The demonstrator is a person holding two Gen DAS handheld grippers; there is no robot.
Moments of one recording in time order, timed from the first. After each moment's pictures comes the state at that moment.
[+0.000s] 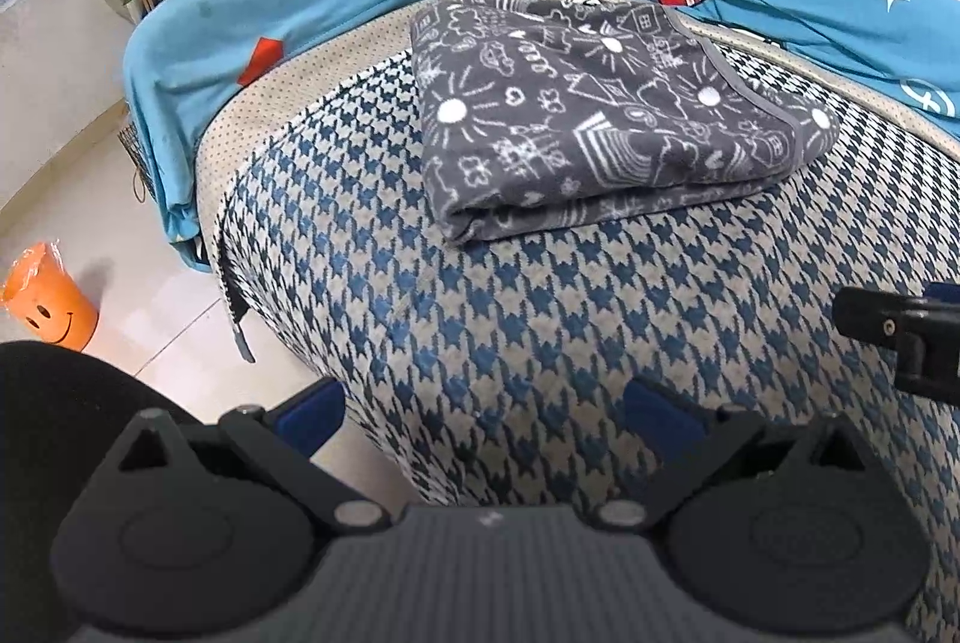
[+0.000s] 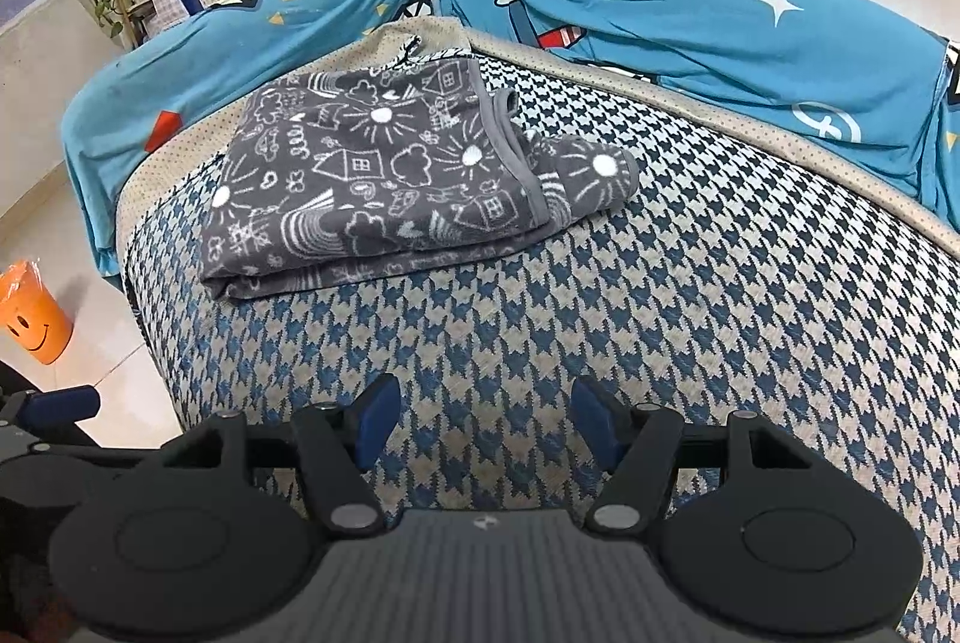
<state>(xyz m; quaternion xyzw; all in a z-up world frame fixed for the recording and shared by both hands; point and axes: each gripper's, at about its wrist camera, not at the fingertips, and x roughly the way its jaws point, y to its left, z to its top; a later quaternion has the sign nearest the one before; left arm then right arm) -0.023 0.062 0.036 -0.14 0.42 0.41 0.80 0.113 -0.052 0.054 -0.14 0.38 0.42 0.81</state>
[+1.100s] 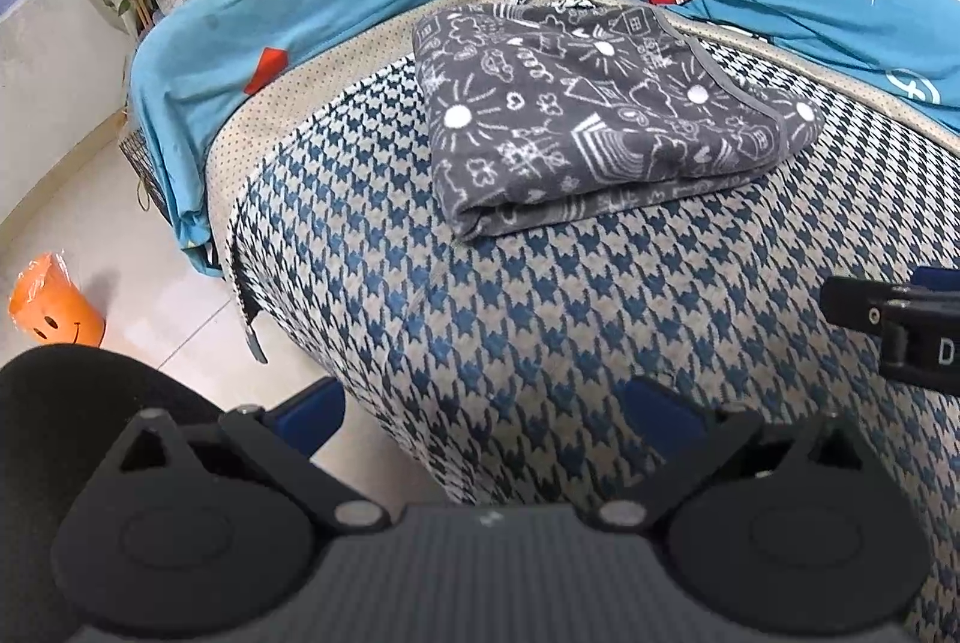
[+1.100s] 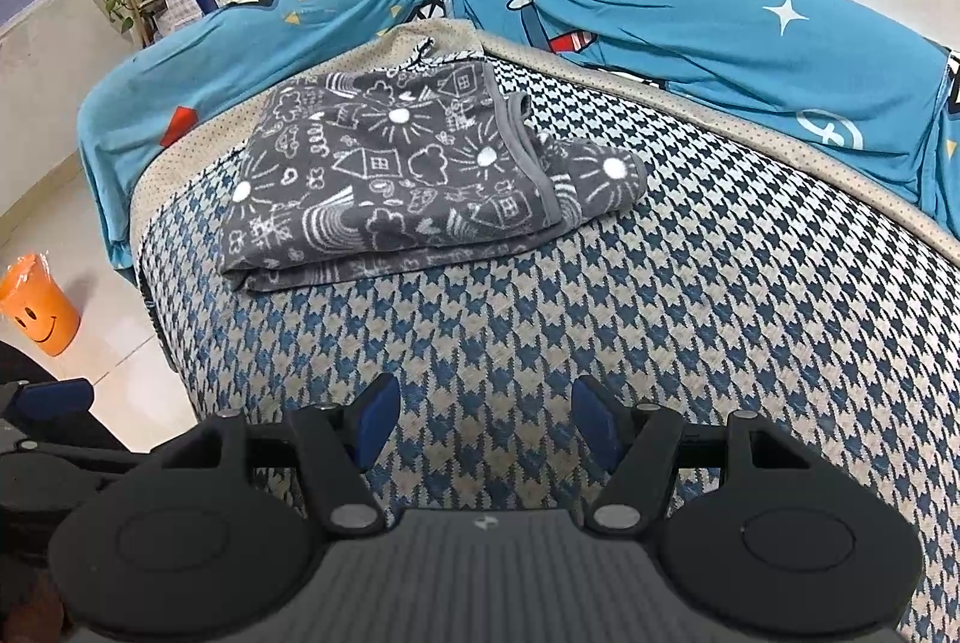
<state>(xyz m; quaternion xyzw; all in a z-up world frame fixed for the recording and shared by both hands) -0.034 0.052 0.048 -0.13 0.43 0.40 0.80 0.104 -0.056 0.059 -0.15 0.38 0.42 0.81</state>
